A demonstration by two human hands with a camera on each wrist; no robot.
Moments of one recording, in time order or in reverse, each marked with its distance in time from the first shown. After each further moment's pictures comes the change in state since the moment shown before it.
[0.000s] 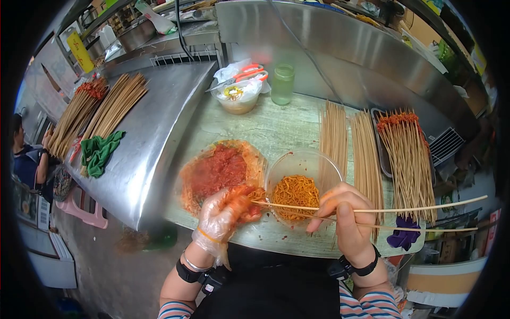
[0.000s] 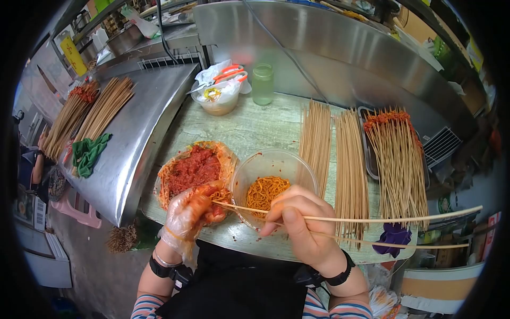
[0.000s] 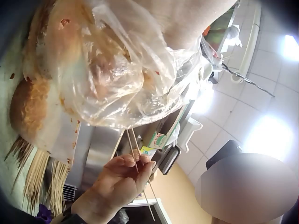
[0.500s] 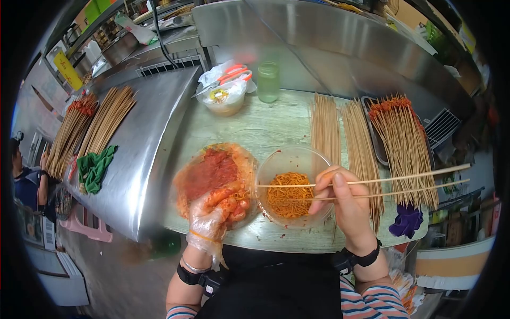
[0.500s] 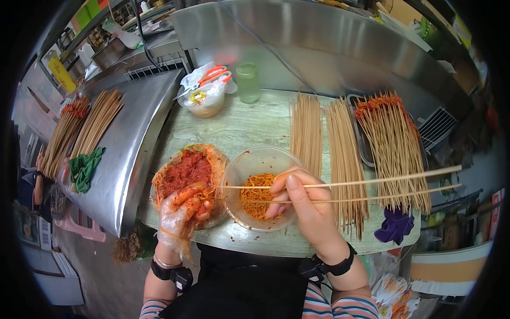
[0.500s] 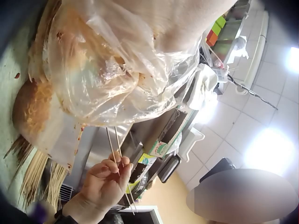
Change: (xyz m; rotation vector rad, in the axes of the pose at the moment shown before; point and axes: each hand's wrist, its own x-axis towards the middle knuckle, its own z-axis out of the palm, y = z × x) left_hand 0.001 0.003 0.001 -0.015 0.109 0.052; right_hand 0.001 0.019 -0.016 0.232 0.157 0.290
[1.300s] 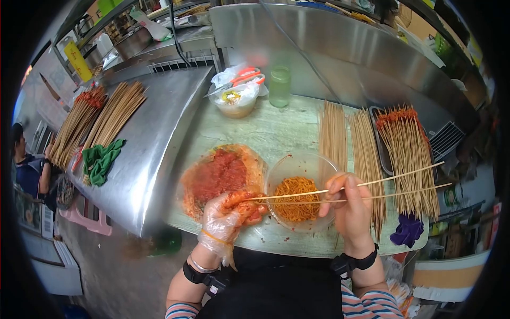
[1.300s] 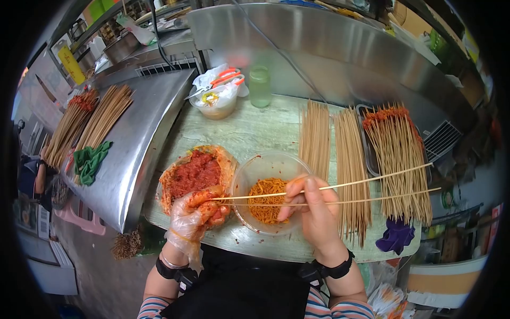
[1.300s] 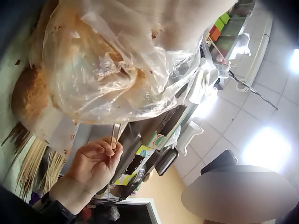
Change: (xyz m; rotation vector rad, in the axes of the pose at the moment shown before) left_hand 0.000 -0.004 0.007 0.033 -0.062 -0.037; right_hand 0.007 0.020 0.001 0.254 0.029 -0.078
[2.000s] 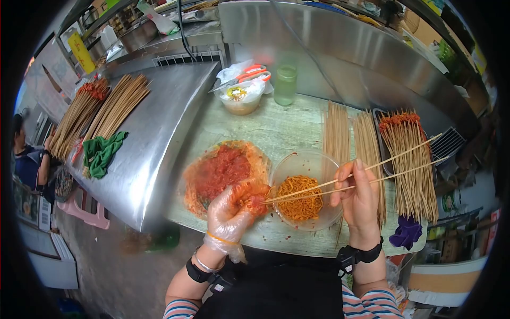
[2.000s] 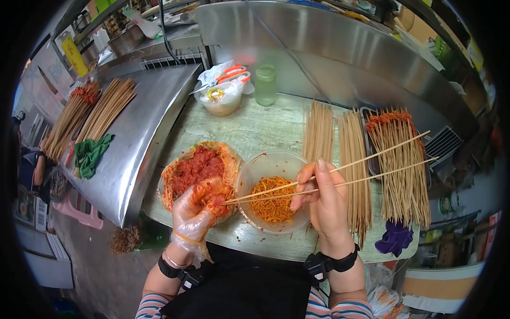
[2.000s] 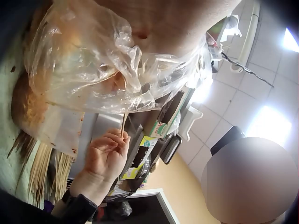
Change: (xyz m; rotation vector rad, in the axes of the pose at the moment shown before) left_hand -0.007 0.004 0.017 0.150 0.006 0.233; right_hand 0.017 -0.007 0.003 -0.018 0.087 0.075
